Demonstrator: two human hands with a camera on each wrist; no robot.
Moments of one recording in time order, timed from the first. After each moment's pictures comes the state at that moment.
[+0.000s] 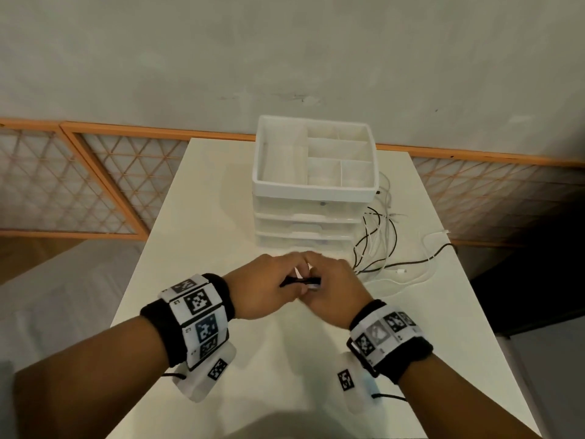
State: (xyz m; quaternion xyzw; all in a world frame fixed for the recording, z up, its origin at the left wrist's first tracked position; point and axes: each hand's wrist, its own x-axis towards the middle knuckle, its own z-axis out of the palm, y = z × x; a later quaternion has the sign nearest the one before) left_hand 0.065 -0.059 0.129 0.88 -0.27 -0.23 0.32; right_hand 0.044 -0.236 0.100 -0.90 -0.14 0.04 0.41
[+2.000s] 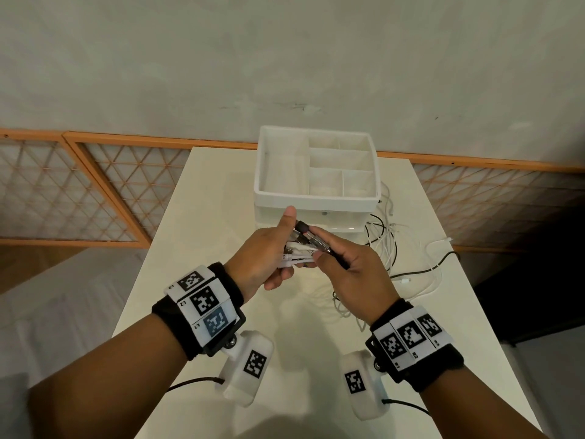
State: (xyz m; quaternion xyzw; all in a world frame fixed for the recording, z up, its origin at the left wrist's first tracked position) left_hand 0.083 -0.079 0.172 0.73 0.02 -0.23 0.65; right_hand 0.049 -0.242 0.149 -0.81 -0.06 0.00 0.59
